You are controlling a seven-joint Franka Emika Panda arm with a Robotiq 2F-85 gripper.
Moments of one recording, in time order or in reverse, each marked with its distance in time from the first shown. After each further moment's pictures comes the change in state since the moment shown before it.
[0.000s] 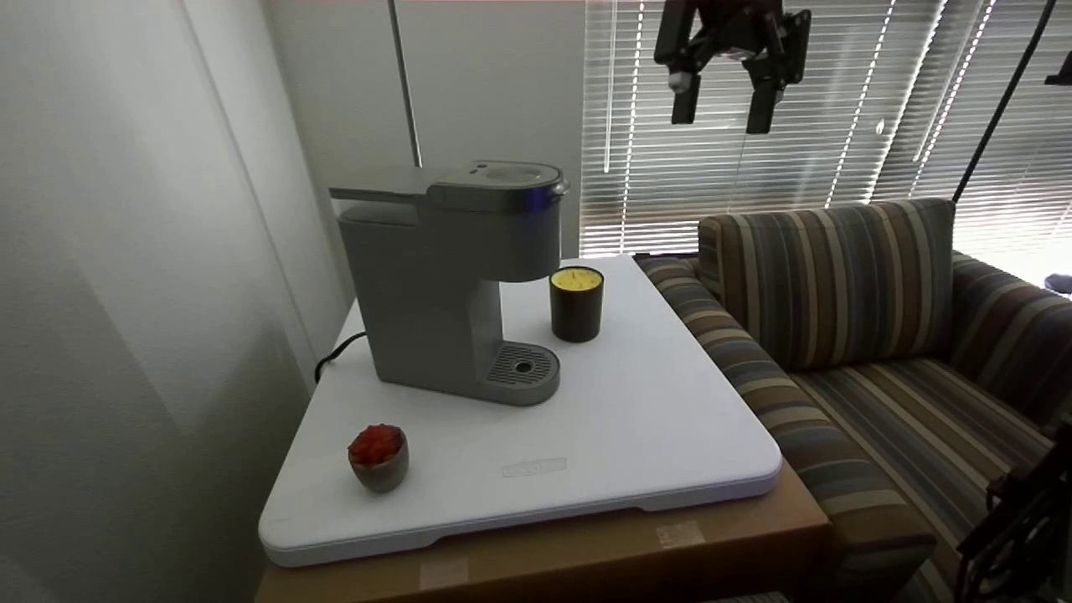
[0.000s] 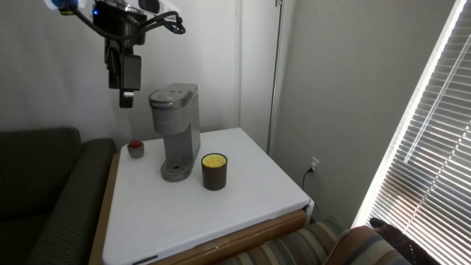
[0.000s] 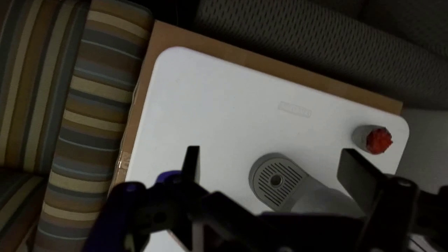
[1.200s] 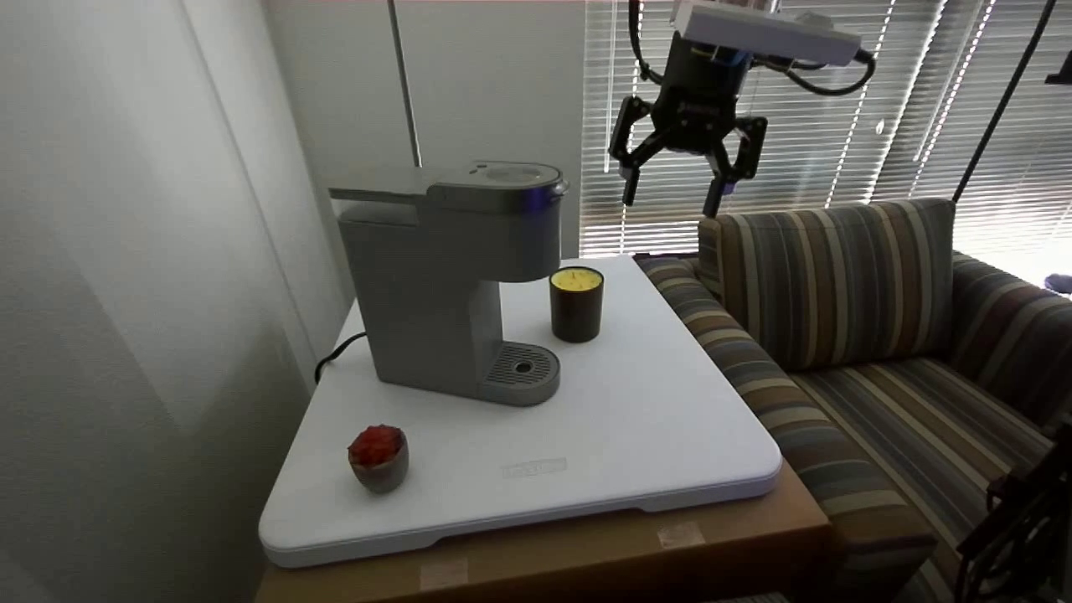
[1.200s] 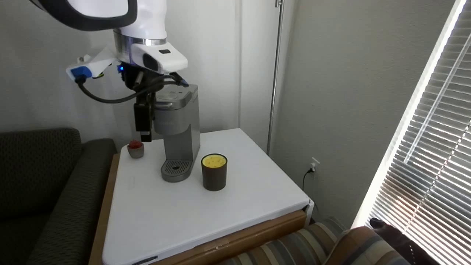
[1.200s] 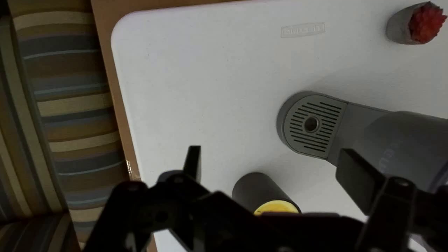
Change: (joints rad) arm 0.008 0.142 0.012 -0.085 0.033 0.376 0.348
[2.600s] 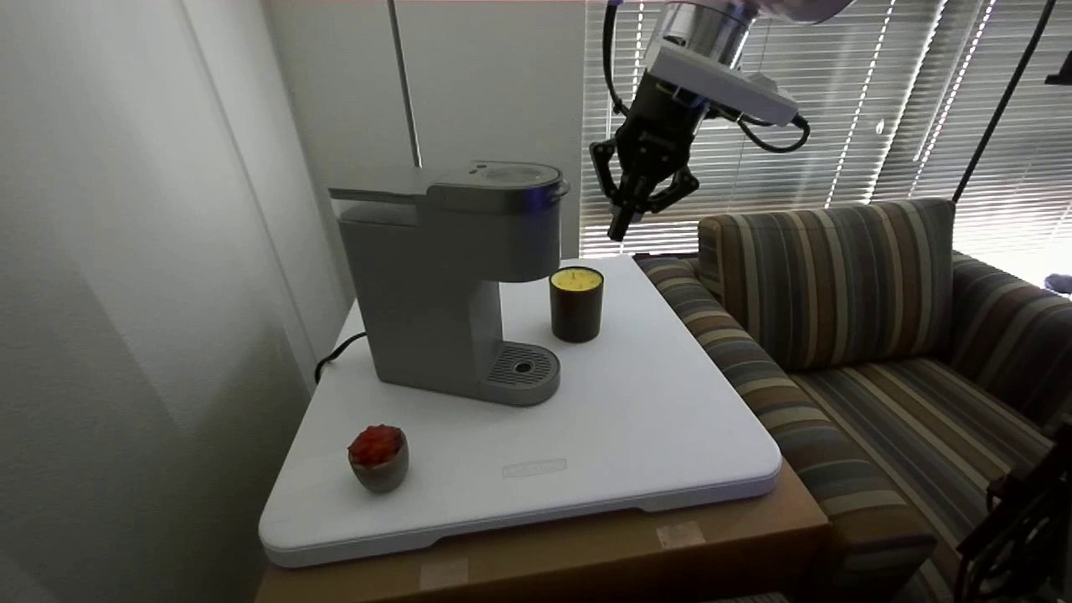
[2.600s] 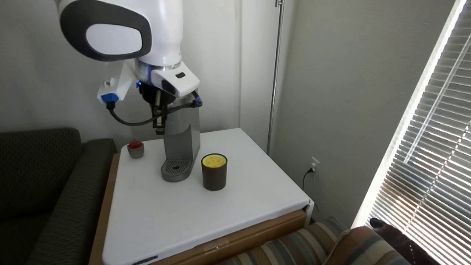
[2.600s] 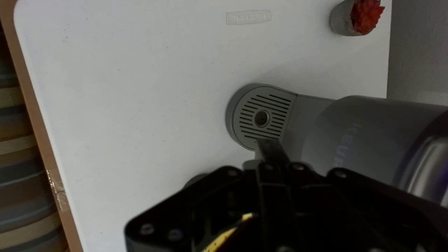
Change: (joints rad) arm -0.007 0.130 0.016 0.072 0.272 0.120 -0.241
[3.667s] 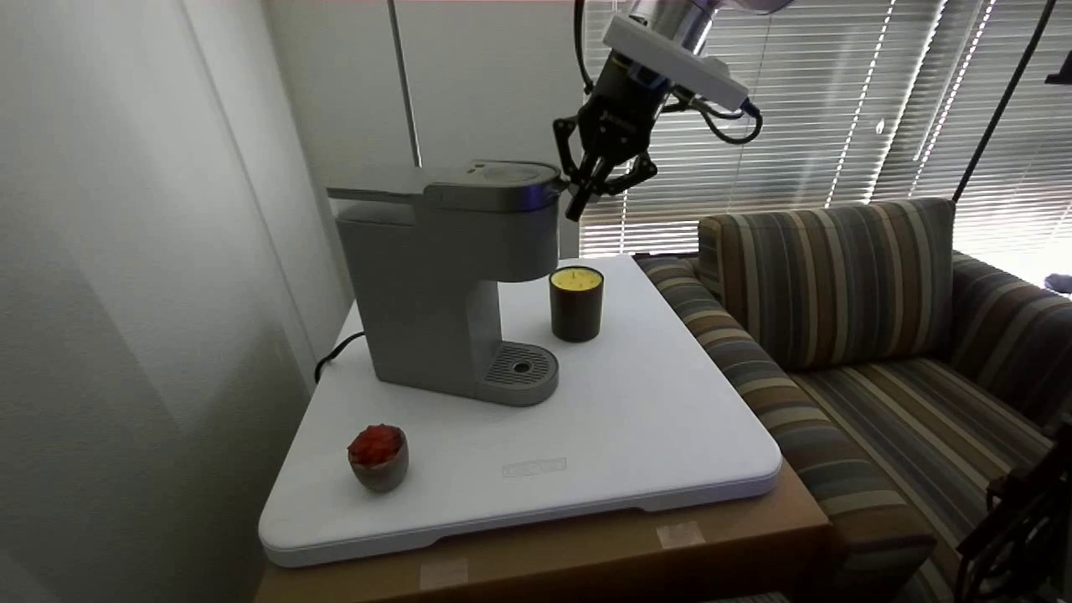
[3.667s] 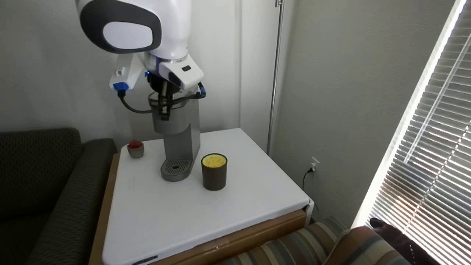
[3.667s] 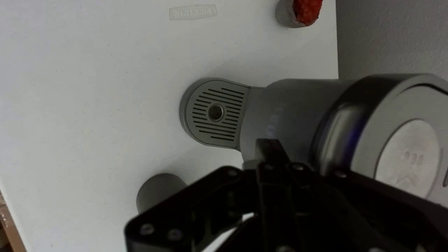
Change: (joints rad) arm -0.010 0.060 0.031 0.125 0.088 -0.025 0.013
